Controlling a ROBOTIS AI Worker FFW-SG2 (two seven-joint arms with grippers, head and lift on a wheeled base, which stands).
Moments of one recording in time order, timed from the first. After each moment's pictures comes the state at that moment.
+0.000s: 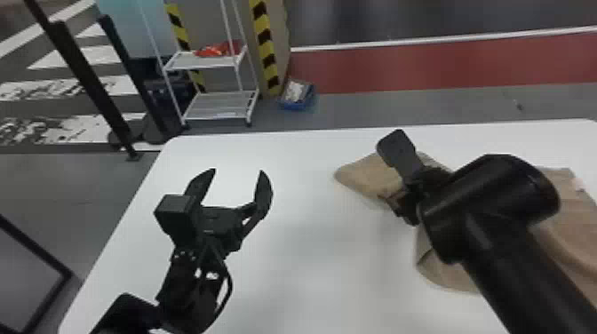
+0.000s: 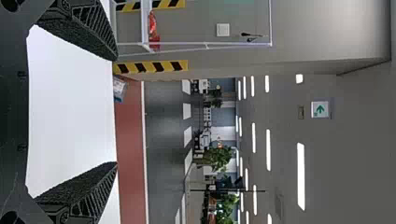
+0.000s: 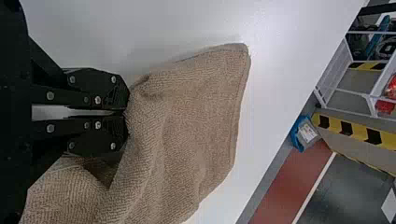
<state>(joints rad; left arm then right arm) 0.32 0.36 -0.12 -1.96 0.25 -0.01 0.24 -0.41 0.00 0.49 -1.48 0.26 1.13 0.27</state>
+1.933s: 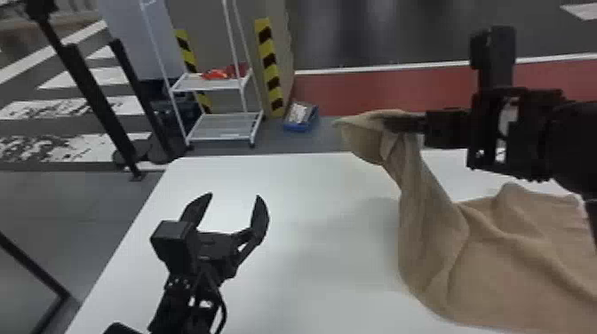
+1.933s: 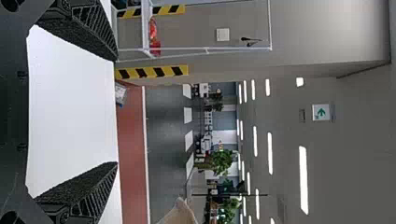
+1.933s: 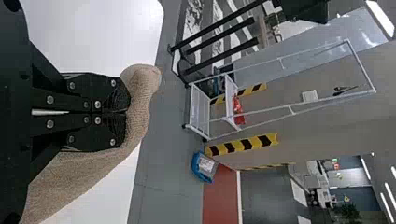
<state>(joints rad) 0.34 0.36 -0.09 -1.97 0.24 0.00 0.24 -0.50 0.00 0.11 -1.79 -0.30 1.17 0.25</state>
